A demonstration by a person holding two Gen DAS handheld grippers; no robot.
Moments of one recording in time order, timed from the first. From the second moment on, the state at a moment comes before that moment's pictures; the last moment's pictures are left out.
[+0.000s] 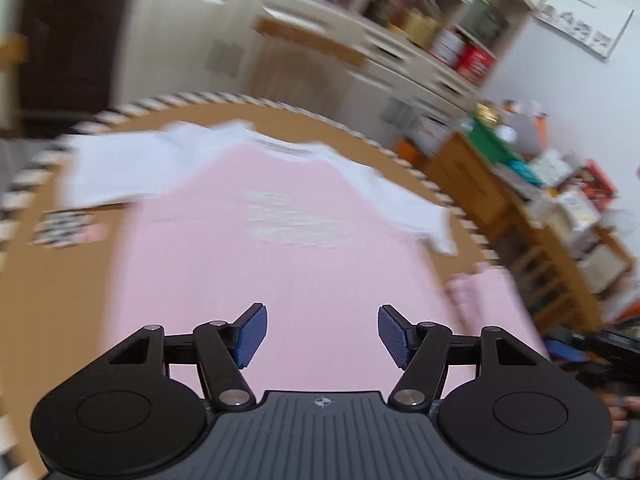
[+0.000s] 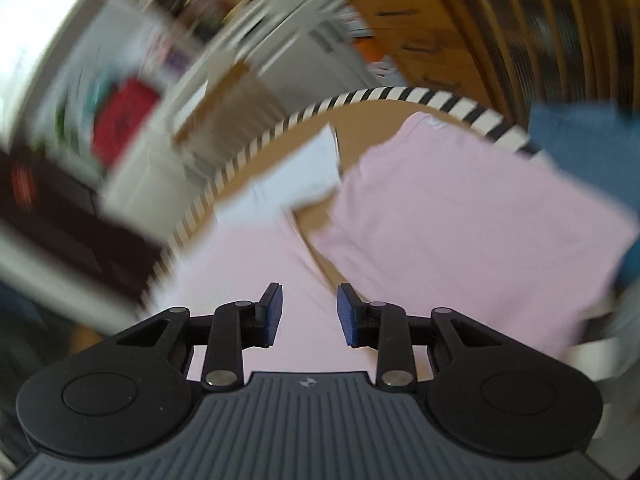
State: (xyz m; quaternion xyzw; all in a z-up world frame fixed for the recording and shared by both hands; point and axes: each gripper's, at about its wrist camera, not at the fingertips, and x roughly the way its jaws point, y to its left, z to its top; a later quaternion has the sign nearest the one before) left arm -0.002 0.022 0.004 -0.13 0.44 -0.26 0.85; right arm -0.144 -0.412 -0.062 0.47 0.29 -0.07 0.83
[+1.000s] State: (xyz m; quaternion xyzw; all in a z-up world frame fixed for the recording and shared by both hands) left arm 0.311 -0.375 -0.094 0.27 0.40 -0.60 0.64; right arm 0.031 -0.424 -0.179 0.62 0.20 -0.27 0.70
